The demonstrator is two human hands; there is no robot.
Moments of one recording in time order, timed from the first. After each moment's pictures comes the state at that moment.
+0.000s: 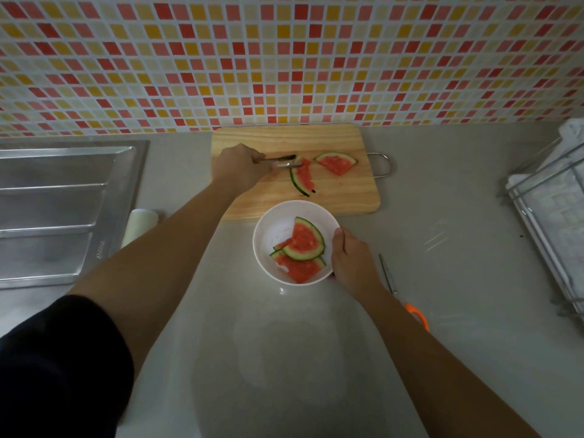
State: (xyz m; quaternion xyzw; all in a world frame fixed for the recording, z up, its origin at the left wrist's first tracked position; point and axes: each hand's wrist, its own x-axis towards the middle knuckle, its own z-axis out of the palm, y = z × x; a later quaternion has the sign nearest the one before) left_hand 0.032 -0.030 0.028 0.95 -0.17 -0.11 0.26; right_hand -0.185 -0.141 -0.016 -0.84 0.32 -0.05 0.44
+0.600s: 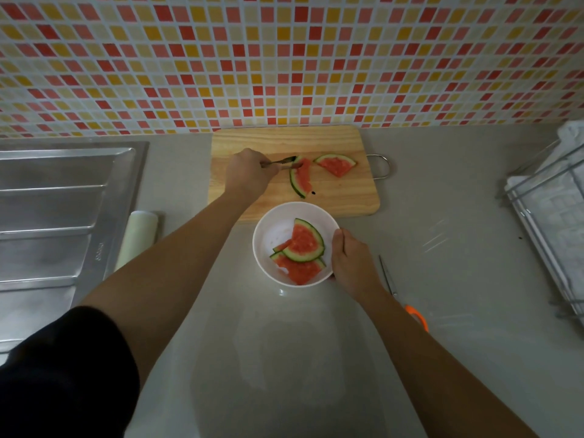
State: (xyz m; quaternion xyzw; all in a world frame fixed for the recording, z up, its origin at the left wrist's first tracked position) left_hand 0.018 -0.042 0.020 0.93 -0.17 -0.07 0.33; right_hand -0.184 -0.143 -0.017 -0.85 0.31 -0.05 0.43
